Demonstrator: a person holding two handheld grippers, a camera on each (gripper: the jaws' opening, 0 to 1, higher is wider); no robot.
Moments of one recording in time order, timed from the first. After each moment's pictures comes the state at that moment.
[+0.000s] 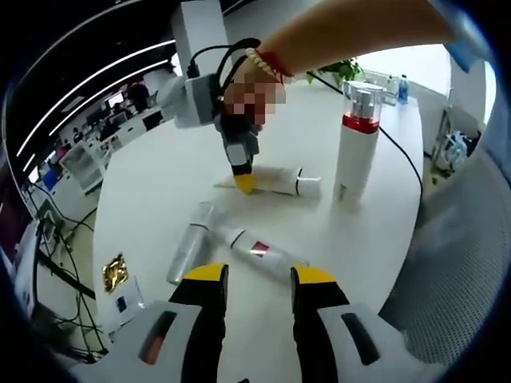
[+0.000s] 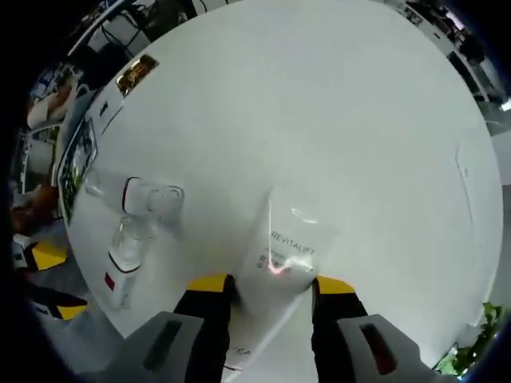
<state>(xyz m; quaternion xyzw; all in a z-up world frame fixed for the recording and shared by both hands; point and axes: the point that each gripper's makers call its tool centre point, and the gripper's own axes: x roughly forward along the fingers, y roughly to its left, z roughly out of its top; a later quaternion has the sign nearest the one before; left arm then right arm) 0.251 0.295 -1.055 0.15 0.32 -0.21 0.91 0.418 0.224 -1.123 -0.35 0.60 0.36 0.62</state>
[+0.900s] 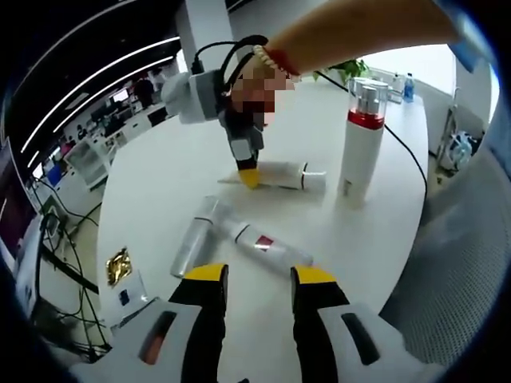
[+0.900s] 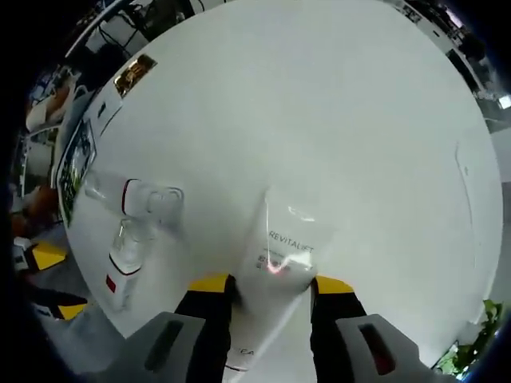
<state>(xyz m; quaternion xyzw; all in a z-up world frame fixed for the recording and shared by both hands) 0.249 0.300 -1.057 0.15 0.33 -0.20 0.91 0.419 0.225 -1.123 -0.35 0.61 0.35 0.62</state>
